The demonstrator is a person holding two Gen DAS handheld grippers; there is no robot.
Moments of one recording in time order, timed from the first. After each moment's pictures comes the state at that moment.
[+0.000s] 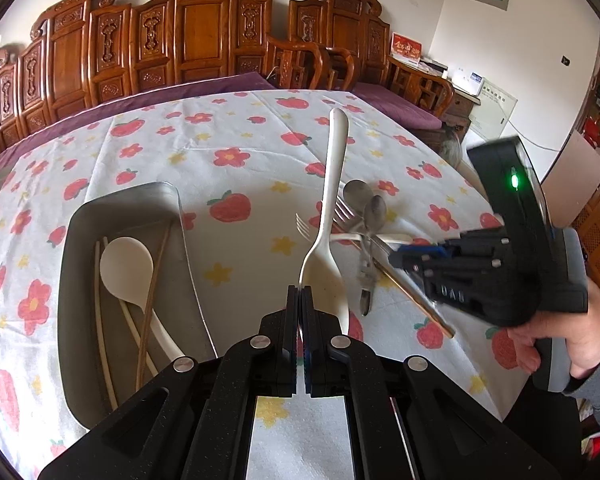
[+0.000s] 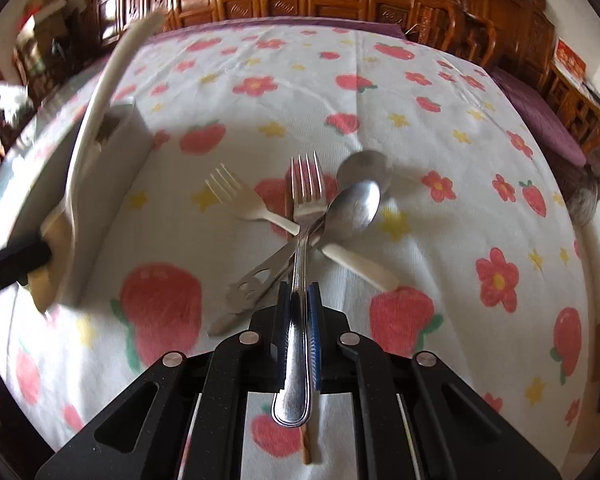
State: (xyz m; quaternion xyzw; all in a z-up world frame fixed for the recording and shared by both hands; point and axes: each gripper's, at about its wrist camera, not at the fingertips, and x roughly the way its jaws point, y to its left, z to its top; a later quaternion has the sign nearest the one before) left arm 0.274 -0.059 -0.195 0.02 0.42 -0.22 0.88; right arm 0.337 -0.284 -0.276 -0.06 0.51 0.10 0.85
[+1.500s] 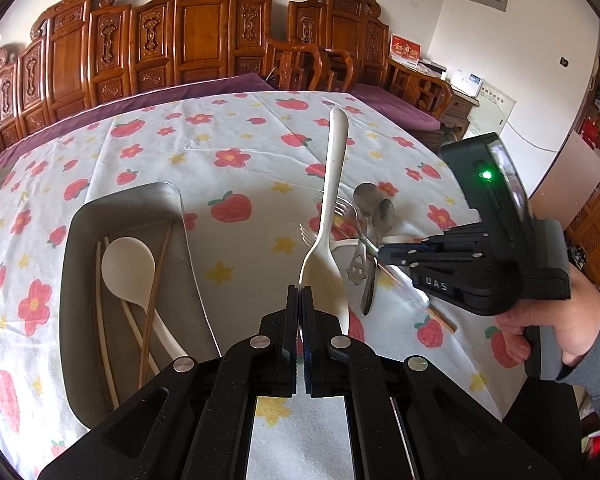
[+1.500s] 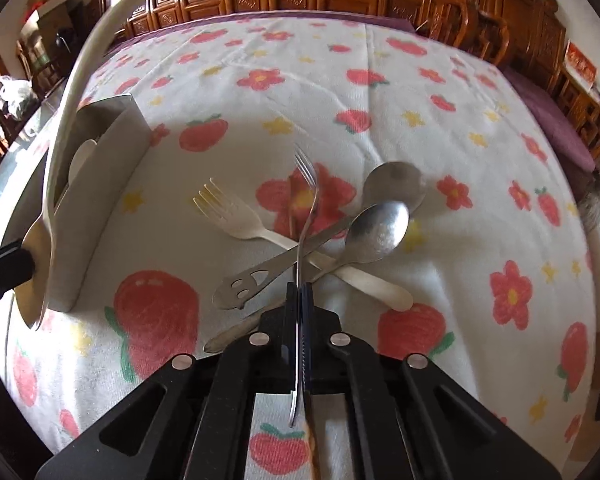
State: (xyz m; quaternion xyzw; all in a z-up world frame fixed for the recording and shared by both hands) left arm 0.272 -0.056 -0.195 0.02 0.42 -0.22 0.88; right arm 0.351 -0.280 -0.281 -0.07 0.52 0.12 0.85
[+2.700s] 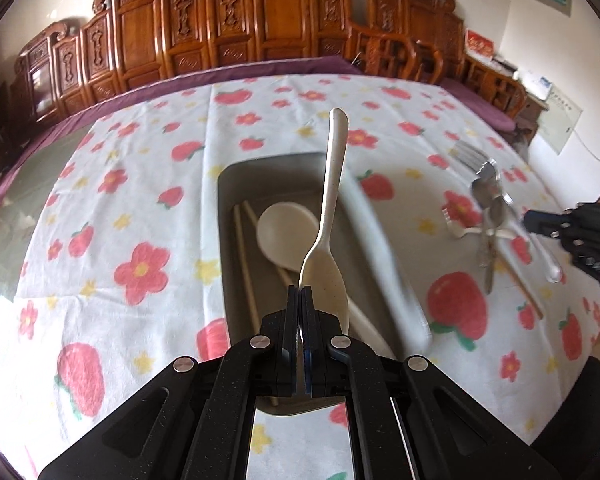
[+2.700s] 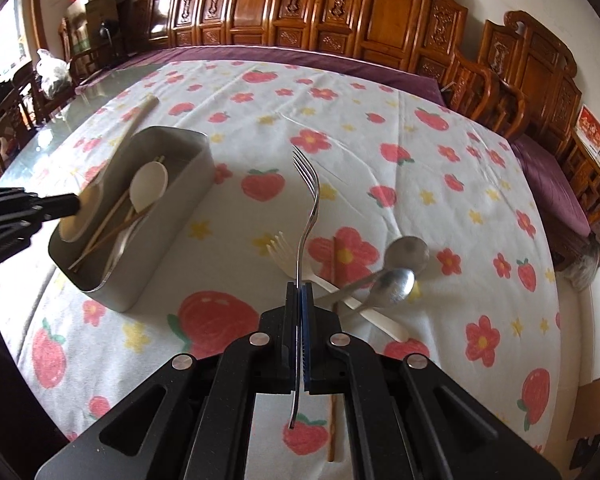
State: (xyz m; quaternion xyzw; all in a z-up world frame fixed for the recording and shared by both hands) left arm 0.291 0.044 -0.200 0.03 0.46 -0.09 0.88; right arm 0.321 -0.247 -0.219 -0.12 0.45 0.16 0.87
